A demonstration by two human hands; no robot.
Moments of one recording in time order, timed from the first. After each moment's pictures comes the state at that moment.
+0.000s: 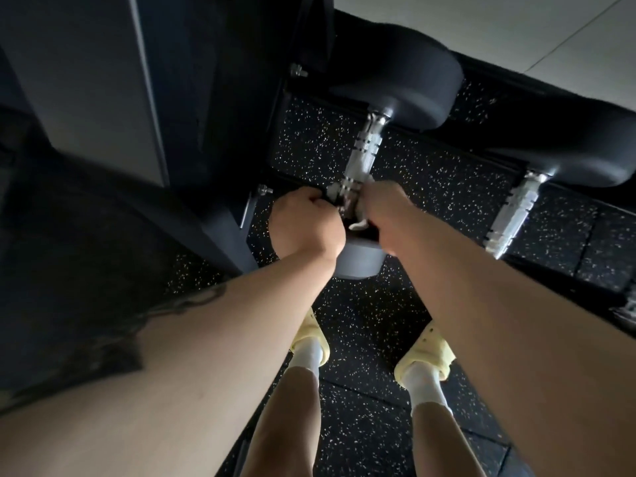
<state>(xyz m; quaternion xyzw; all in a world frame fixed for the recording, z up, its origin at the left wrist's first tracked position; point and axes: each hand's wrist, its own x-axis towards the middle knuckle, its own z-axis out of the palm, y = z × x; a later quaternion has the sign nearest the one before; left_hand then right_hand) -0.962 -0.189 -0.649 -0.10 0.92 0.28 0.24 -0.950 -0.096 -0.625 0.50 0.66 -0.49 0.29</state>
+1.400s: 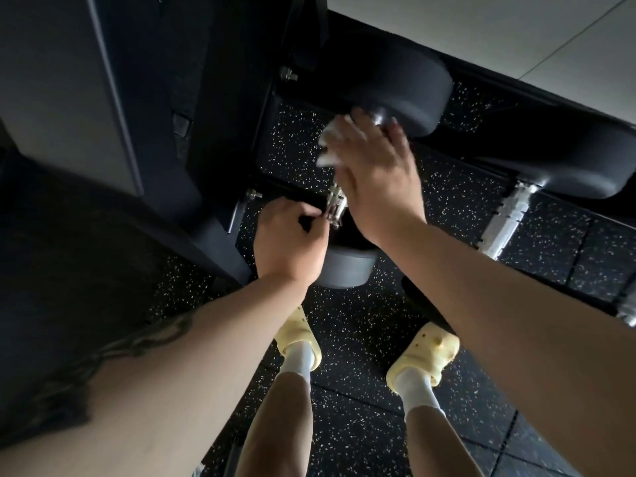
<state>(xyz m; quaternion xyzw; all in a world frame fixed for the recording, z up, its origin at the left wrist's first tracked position) -0.952 -0.204 -0.647 0.02 0.92 0.34 0.20 -0.944 -0.071 -0.642 0.13 0.97 -0.19 -0.09</state>
